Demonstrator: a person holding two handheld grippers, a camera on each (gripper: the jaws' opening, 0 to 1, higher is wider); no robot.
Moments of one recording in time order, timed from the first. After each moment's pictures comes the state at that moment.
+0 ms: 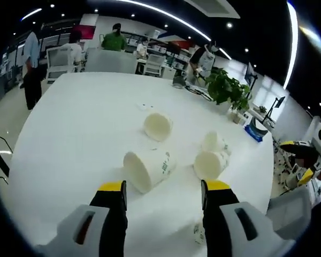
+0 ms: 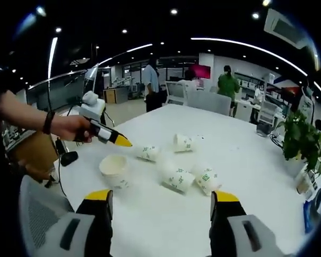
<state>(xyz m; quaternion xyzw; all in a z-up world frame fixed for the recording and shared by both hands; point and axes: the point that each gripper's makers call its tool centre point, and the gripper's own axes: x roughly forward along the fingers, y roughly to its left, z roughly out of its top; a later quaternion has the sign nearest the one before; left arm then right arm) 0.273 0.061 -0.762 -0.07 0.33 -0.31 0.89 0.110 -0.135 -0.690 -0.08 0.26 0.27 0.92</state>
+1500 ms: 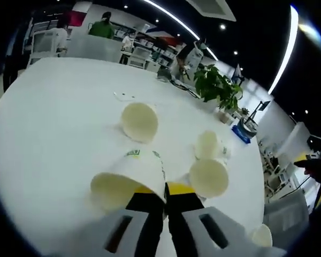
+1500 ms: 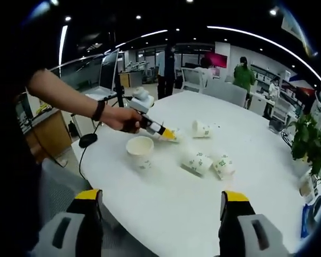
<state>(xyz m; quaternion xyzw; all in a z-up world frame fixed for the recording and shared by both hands) 0.297 0.005 -0.797 -0.11 0.34 -0.38 0.85 0.059 -0.122 -0.696 -0.11 0.32 0.32 0.89</state>
